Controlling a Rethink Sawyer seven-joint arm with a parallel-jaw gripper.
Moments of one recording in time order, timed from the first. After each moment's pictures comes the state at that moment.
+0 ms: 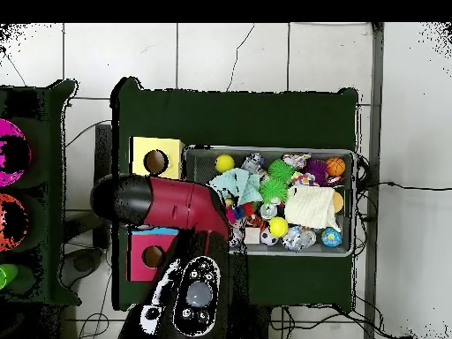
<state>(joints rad) 0.17 -0.64 -0.21 1.59 0.26 0.76 1.84</state>
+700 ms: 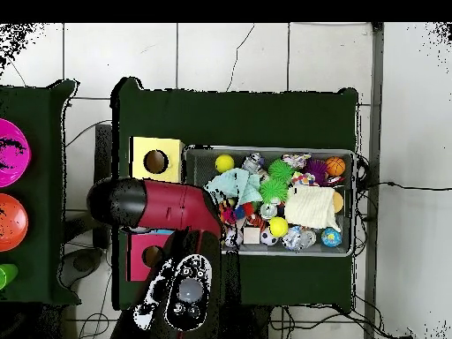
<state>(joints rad) 0.19 -0.62 -0.21 1.60 0.25 0.76 1.84</state>
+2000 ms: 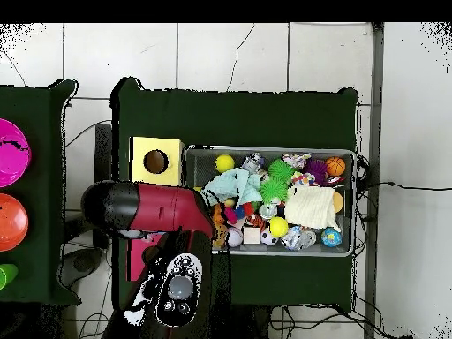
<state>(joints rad) 0.21 -0.60 -0.21 1.60 0.25 0.82 1.84</state>
